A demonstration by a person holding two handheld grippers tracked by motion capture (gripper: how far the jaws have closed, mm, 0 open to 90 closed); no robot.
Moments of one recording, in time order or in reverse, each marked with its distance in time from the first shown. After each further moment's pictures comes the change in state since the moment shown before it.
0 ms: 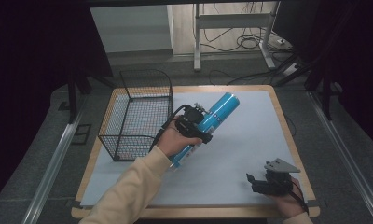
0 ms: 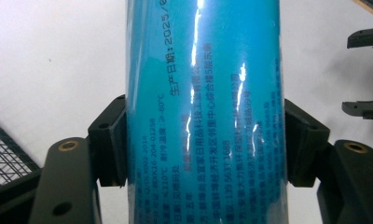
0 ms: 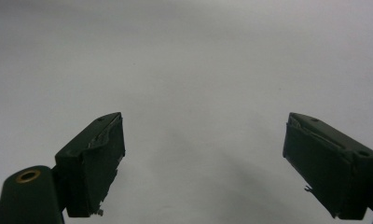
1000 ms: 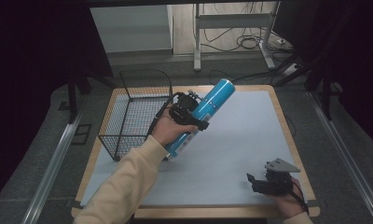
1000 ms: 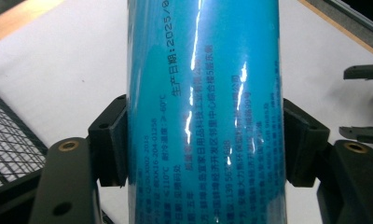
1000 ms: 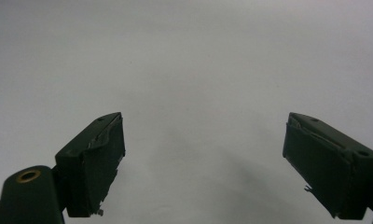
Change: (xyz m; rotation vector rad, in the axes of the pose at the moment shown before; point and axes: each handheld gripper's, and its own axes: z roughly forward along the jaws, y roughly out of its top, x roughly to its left) left arm 0.023 0.018 -0.025 -0.055 0.014 -0.033; right arm -0.001 -0.001 0.001 0.008 -0.004 0.007
